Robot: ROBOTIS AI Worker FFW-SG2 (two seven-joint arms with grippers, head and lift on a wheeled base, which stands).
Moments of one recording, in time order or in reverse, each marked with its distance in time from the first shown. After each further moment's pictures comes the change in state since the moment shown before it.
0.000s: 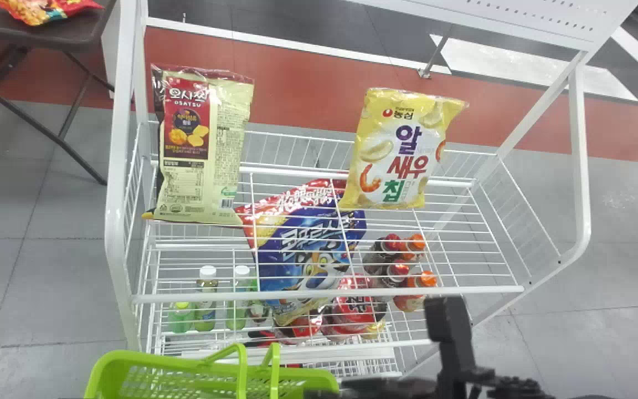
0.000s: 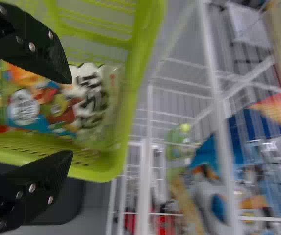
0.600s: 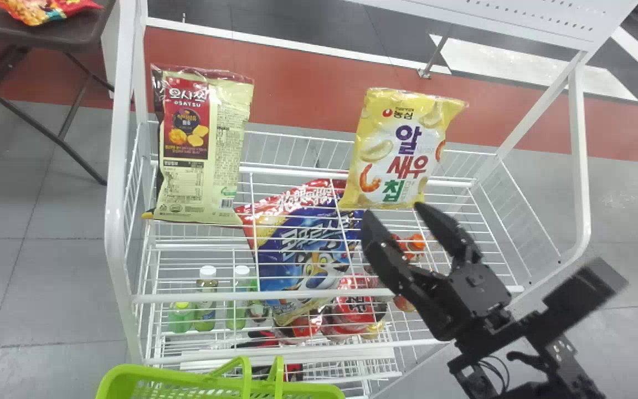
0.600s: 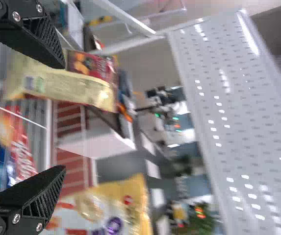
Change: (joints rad) left arm 0.009 -0.004 0.001 0.014 0.020 0.022 0.005; right arm 0.118 0.093 0.049 0.147 0.083 -1.283 0.055
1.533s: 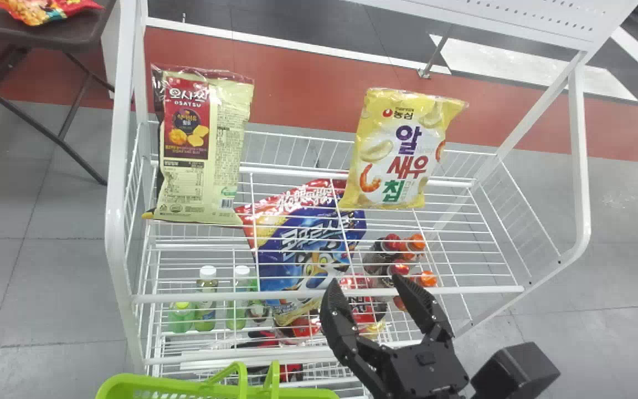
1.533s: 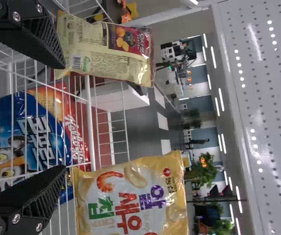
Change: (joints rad) left arm 0.006 -0.010 0.012 0.034 -0.002 -0.011 -0.021; right arm 0.203 0.014 0.224 0.013 0.218 -0.074 -0.303
